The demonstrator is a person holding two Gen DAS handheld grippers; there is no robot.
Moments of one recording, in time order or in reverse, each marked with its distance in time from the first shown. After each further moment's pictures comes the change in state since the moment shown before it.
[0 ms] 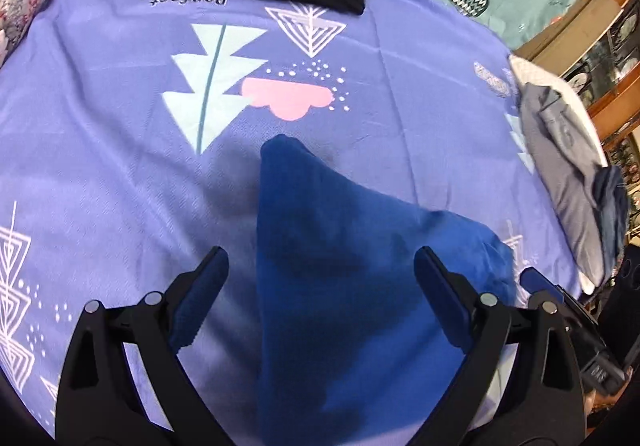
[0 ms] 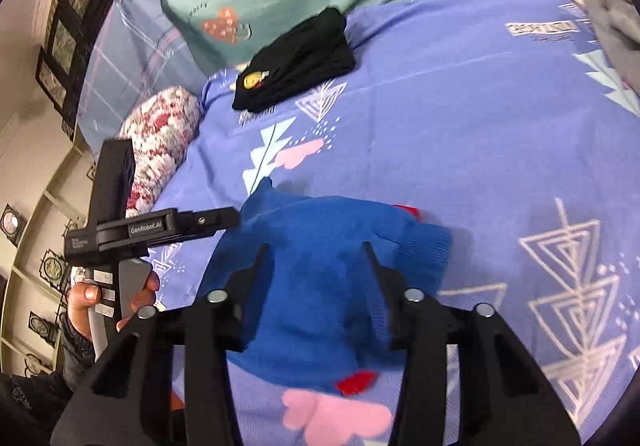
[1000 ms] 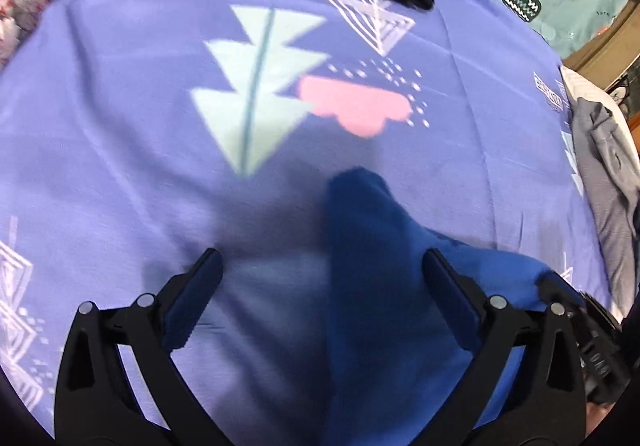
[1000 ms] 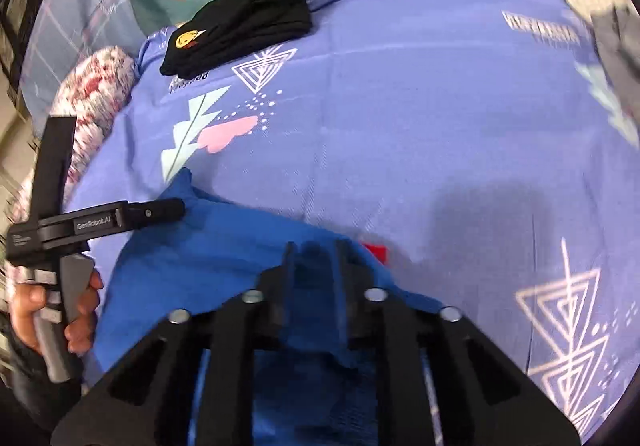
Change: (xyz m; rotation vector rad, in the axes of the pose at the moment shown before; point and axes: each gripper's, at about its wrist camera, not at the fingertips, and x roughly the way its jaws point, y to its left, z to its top) left arm 0.033 0.036 0.021 -0.059 -0.012 0.127; right arm 0.062 -0.022 0.022 -0.011 0.099 -0.203
